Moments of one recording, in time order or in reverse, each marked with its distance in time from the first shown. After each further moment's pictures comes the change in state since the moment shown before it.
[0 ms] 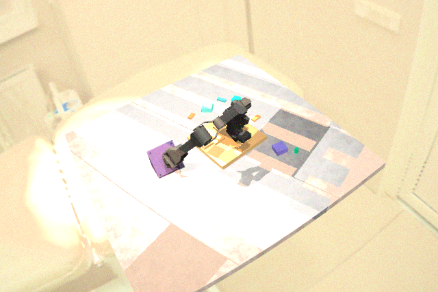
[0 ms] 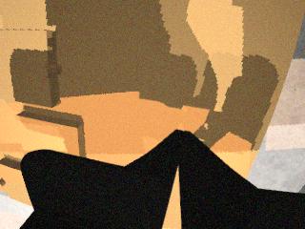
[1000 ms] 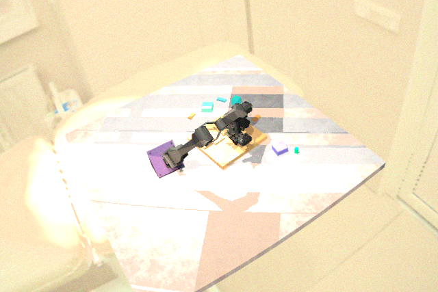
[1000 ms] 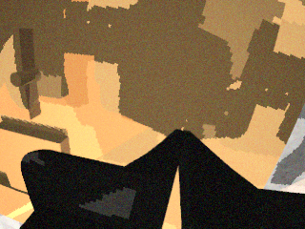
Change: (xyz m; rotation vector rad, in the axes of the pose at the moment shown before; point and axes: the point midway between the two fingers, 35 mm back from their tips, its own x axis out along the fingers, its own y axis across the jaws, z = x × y) arm 0.023 0.001 0.000 -0.006 0.008 -0.003
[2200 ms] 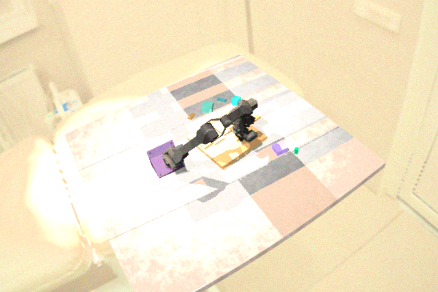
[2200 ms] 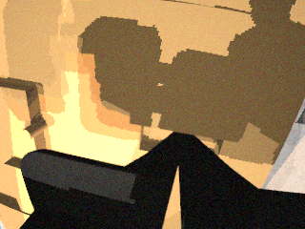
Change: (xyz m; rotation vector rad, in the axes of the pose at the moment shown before) arm -0.001 -0.001 0.035 0.000 0.001 0.000
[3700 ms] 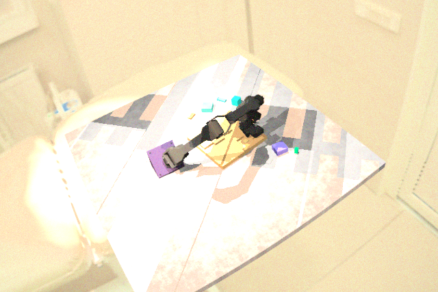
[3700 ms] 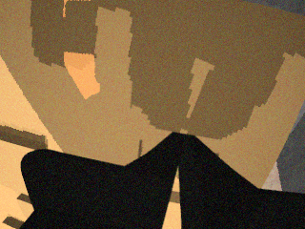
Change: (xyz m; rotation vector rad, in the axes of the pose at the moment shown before) arm 0.000 -0.001 0.042 0.000 0.000 -0.001
